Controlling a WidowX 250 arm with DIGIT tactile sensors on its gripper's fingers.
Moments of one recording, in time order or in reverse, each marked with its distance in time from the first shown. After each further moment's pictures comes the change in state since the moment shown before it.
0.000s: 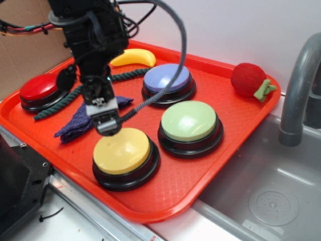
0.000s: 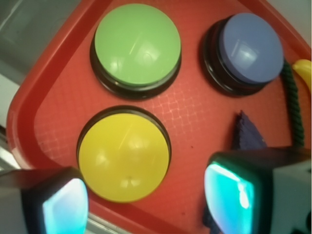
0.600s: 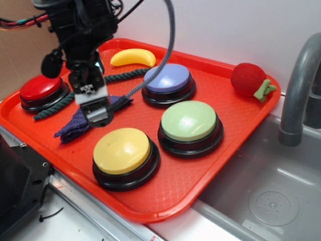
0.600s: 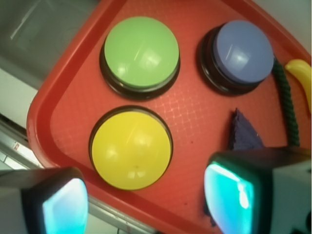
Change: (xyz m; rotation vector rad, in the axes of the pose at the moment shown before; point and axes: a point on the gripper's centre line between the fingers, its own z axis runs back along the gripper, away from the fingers) arm -0.007 0.001 0.013 -0.019 0.006 0.027
